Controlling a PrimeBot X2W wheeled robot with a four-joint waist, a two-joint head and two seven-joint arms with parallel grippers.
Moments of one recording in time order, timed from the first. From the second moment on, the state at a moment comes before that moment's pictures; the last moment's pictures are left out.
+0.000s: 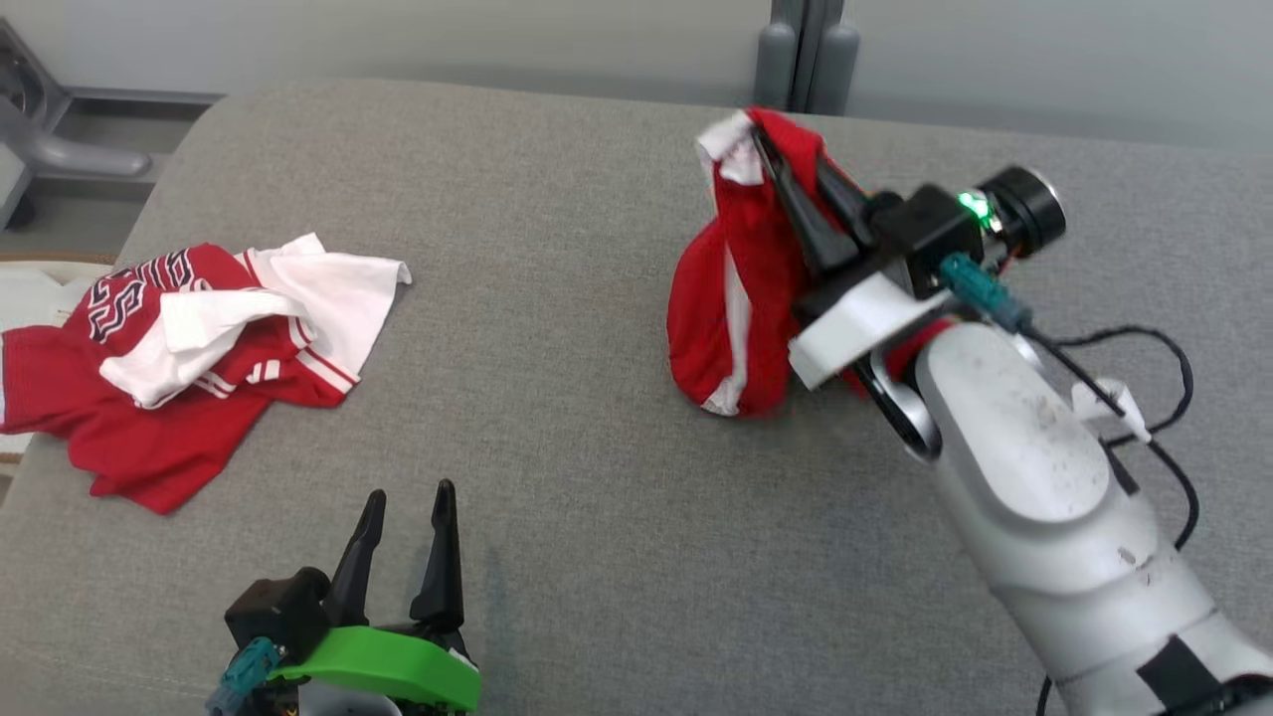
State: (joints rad) left arm -0.05 0.06 -0.19 0.29 -0.48 -0.13 -0.26; right arm -0.72 -0.05 0.35 0.43 0.05 0.13 -0.26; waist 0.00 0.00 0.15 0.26
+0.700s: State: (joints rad) left arm 0.00 0.05 -0.21 0.29 -0.46 -0.13 -0.26; right arm -0.50 -0.24 0.36 0.63 0.21 0.13 -0.26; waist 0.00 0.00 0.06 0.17
